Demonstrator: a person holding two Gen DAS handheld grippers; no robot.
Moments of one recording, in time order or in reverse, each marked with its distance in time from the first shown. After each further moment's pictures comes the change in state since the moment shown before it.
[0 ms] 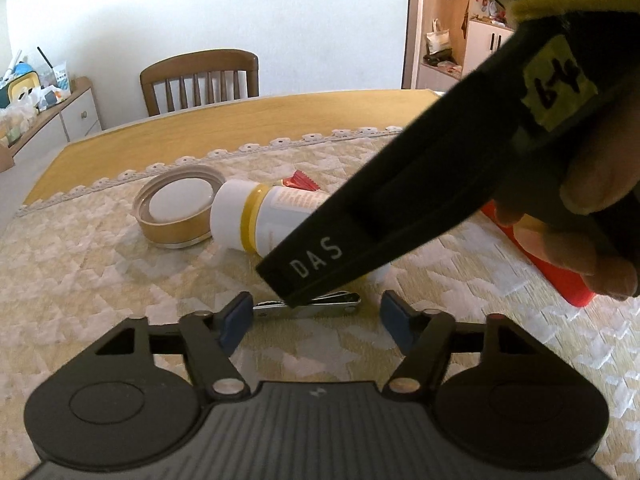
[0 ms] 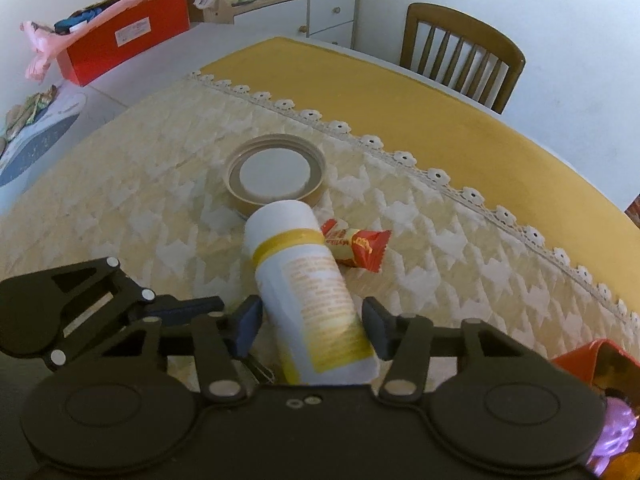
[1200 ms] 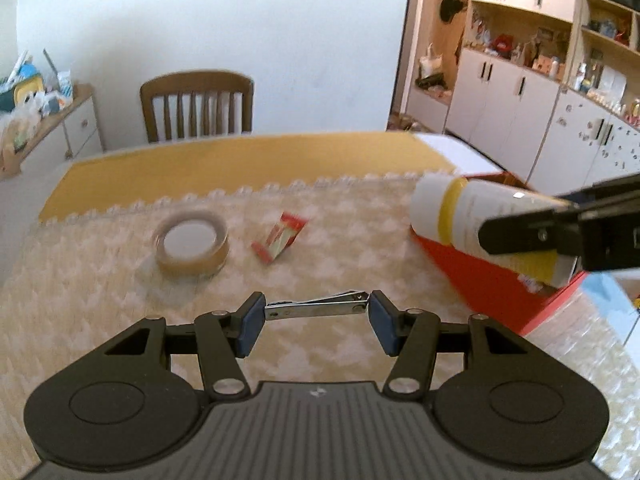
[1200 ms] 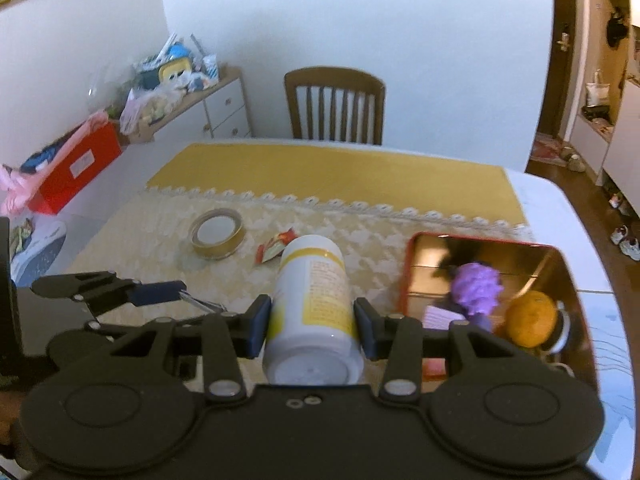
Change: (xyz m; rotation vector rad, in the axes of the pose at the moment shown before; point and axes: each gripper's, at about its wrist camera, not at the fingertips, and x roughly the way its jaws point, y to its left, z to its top) left arm -0.065 -0.005 0.035 -0.049 -0.052 -0.057; right arm -0.156 -0.024 -0.080 0.352 -0.246 -0.153
